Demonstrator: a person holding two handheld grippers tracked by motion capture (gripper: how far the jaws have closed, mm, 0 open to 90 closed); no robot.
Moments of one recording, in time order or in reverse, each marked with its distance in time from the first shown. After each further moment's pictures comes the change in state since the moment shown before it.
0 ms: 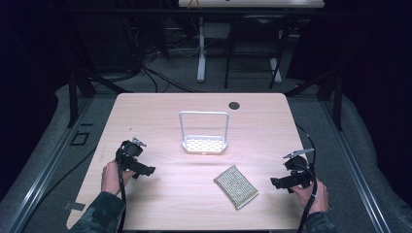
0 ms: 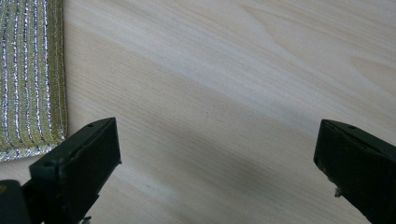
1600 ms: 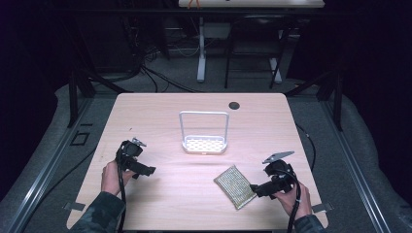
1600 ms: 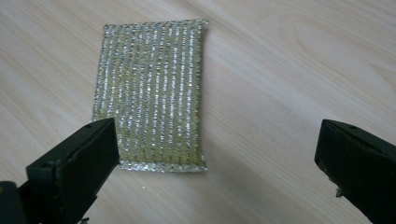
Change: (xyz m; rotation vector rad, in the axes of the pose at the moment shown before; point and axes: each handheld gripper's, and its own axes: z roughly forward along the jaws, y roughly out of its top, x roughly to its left) left arm 0.001 -0.001 -0.001 -0.007 -0.023 -0.001; right arm 0.067 0.018 -0.011 -0.036 0.162 -0.129
